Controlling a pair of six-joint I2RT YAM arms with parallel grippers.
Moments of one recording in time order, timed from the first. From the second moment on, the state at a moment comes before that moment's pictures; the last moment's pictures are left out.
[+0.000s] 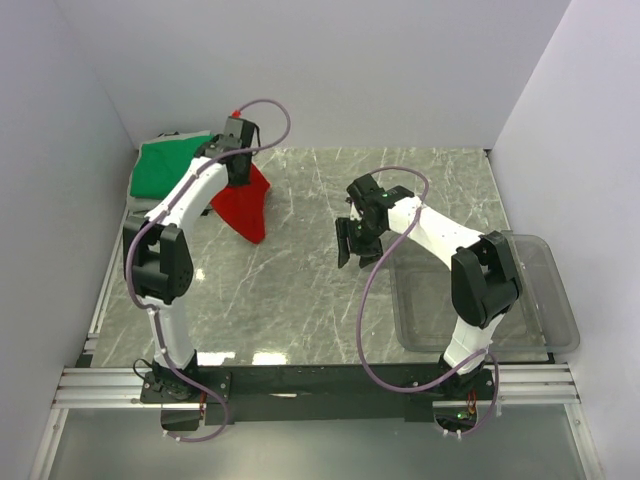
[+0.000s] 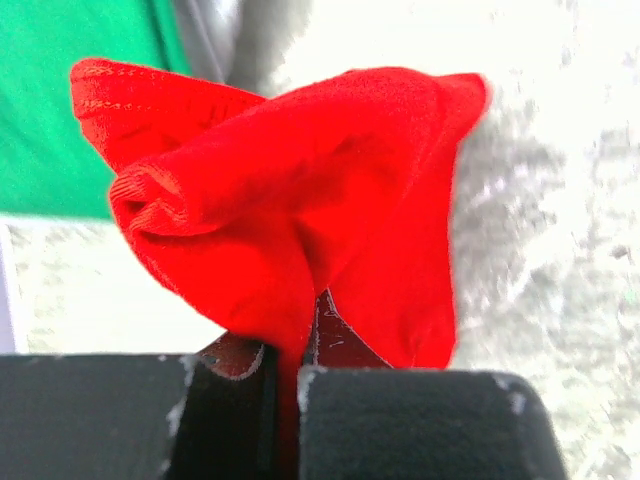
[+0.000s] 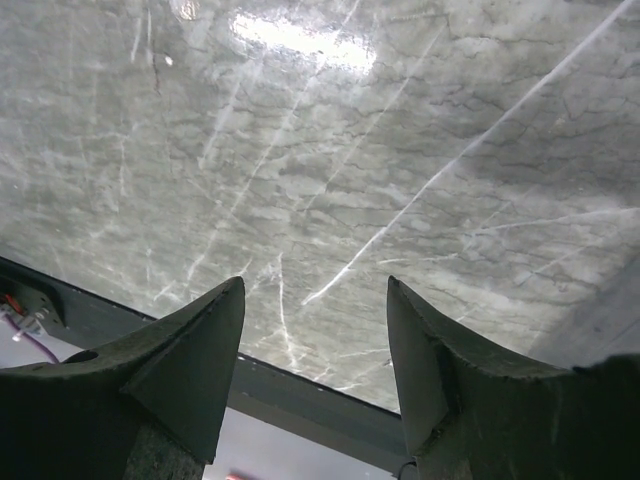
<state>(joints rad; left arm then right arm) -0.30 1.93 1.76 -0.72 -0.36 -0.11 0.53 1.77 1.37 -0.88 -0.22 0.43</state>
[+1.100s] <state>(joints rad) 0.06 2.11 2.23 -0.80 0.00 0.11 0.52 1.77 1.35 -0.93 -0.21 0.42</state>
